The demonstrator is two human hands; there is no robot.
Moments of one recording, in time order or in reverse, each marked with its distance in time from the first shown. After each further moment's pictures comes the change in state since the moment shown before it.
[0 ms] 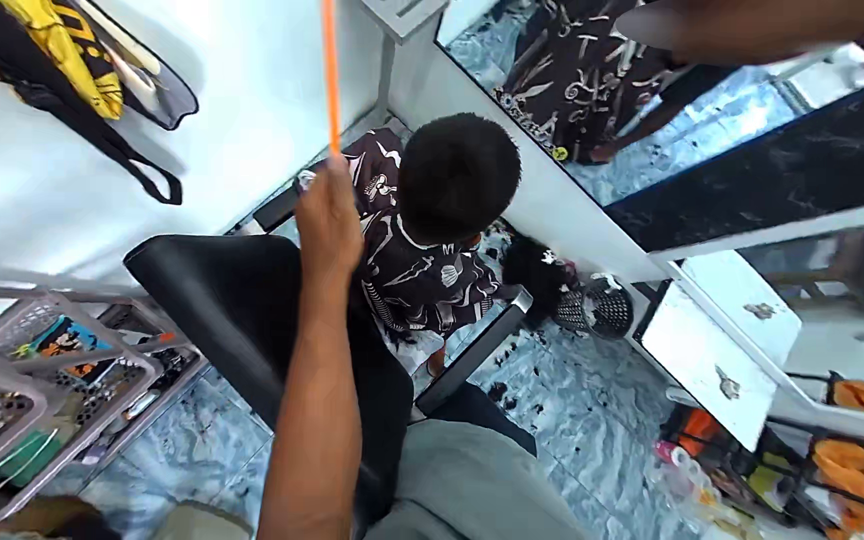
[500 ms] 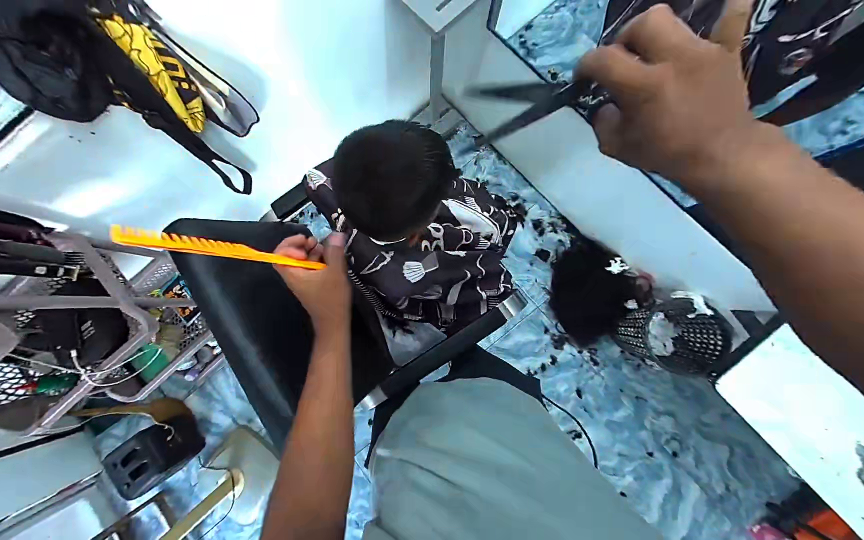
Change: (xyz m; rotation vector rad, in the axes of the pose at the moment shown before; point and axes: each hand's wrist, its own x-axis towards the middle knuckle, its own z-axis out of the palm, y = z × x) left_hand -0.106 0.023 0.101 -0.079 0.601 0.098; right_hand -0.043 0.101 0.094 -0.114 0.293 -0.191
